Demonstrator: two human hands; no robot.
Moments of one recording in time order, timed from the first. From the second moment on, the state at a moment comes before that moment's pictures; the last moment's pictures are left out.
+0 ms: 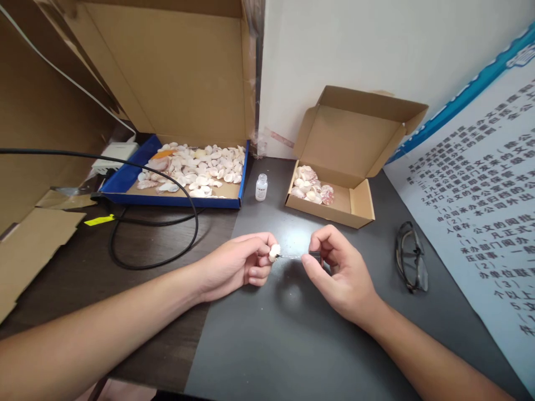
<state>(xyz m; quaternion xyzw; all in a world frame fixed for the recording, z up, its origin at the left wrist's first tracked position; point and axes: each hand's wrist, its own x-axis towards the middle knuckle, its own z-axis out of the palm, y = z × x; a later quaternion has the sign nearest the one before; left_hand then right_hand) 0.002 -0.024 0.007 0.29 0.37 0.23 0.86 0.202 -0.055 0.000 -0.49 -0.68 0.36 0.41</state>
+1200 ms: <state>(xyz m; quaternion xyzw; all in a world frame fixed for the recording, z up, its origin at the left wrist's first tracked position) 0.000 -0.024 0.005 0.29 0.35 0.23 0.86 0.203 -0.056 0.002 -0.47 -0.67 0.35 0.46</state>
